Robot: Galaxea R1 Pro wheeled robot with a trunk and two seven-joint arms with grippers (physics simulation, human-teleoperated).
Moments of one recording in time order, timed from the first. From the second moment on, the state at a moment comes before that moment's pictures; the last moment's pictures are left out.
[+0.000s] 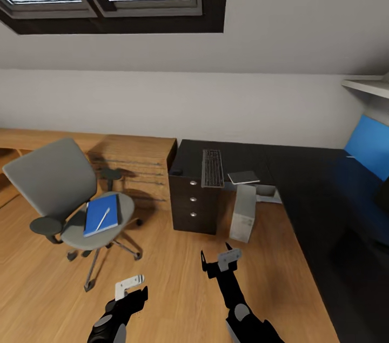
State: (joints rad) left arm -0.14 -0.13 0.05 -1.10 0.18 0.32 0.21; right arm -0.46 0.17 0.25 -0.46 0.19 -0.56 -0.19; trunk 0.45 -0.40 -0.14
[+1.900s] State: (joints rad) left arm -0.14 -0.13 0.05 -1.15 0.19 0.32 0.20; right arm -0.46 0.17 0.25 -0.45 0.19 -0.56 -0.19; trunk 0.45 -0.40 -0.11
